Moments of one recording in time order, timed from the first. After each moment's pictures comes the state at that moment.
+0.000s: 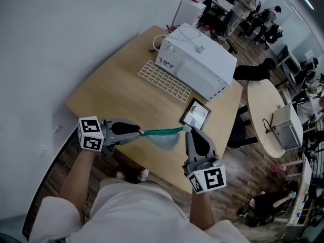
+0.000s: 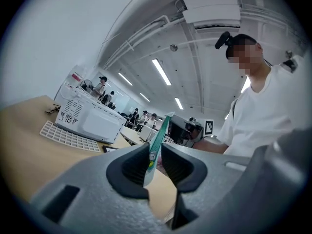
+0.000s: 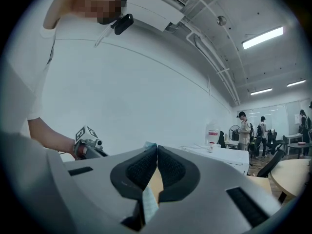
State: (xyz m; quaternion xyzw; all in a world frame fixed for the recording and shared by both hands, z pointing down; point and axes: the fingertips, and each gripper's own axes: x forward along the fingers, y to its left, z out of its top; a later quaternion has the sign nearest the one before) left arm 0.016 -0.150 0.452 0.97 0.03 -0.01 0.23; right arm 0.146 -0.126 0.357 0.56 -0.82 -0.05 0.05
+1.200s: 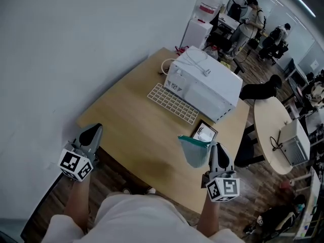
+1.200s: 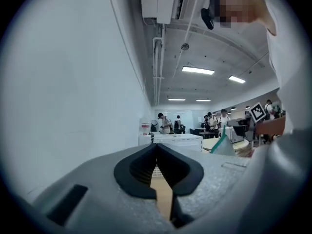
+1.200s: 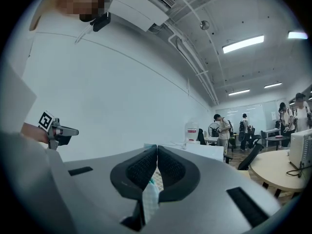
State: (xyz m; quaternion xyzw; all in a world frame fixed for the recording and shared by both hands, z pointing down) left arm -0.151 -0.222 0.388 0.90 -0.44 0.00 0.00; right arm 0.239 -0.143 0.355 0.65 -0.76 -0.02 0.02
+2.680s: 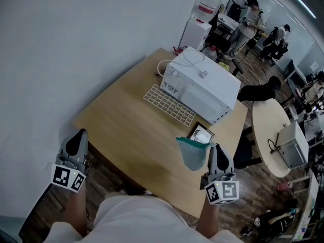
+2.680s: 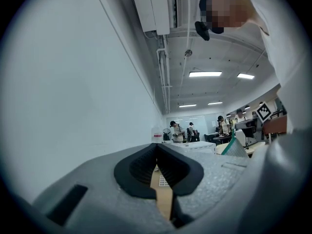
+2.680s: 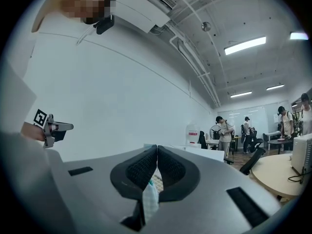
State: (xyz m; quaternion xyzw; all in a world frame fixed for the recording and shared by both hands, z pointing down) left arm -0.173 -0.203 0.358 0.85 -0.52 -0.04 -0.04; right arm 0.251 -0.152 0.340 0.64 -0.76 -0.04 0.02
